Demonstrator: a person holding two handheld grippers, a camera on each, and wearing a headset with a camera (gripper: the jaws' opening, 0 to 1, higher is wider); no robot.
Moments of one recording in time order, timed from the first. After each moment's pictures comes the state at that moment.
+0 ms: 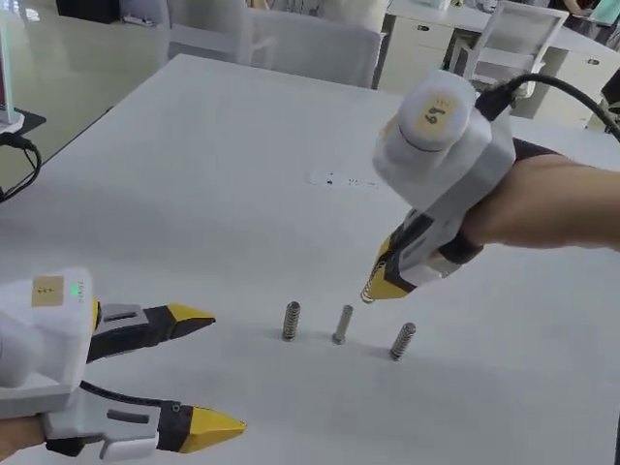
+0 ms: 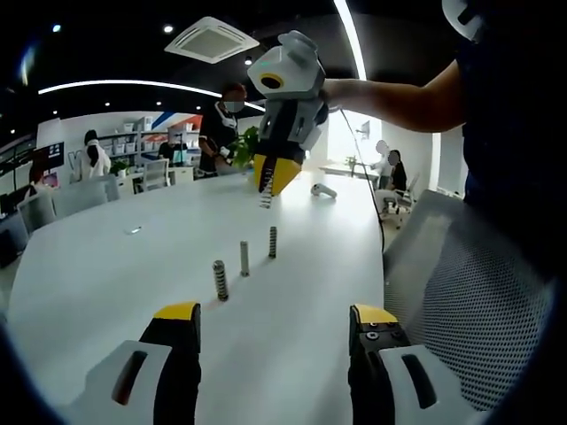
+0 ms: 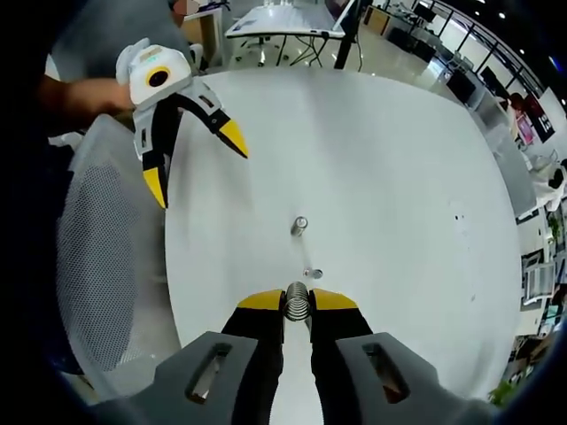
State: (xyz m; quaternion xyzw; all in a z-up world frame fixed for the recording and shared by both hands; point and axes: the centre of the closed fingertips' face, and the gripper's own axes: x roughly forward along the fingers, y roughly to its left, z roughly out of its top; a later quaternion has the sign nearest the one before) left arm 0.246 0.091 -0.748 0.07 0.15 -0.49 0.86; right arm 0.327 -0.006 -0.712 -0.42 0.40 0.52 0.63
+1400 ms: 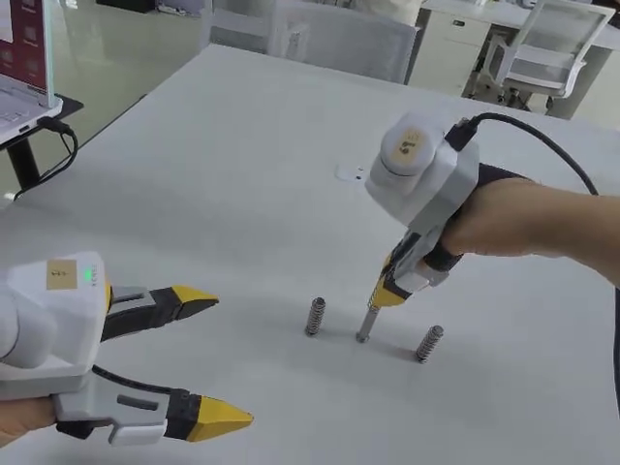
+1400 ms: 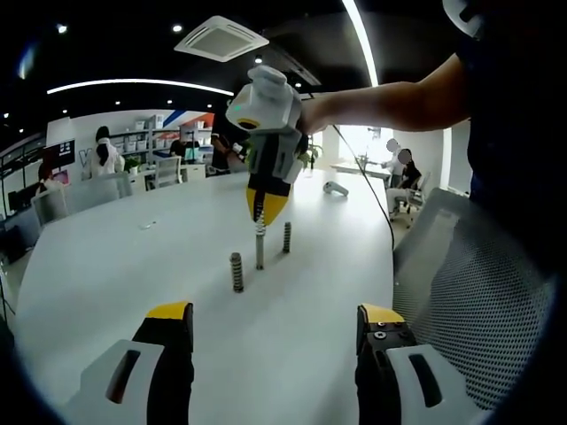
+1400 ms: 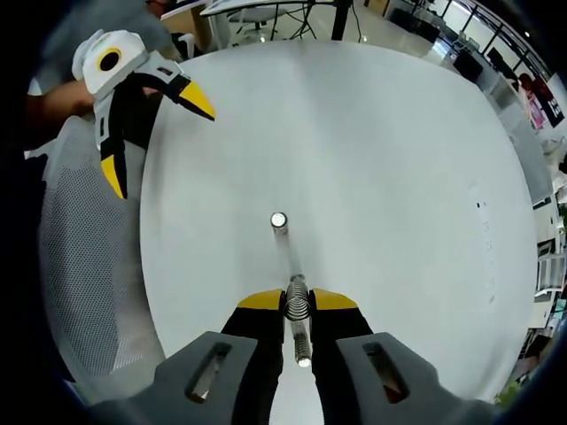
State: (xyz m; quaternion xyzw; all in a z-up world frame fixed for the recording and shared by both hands) left arm 0.250 0.108 -0.749 0.07 0.15 -0.46 0.87; right arm 0.352 0.002 -0.762 -0.41 0.44 0.52 0.61
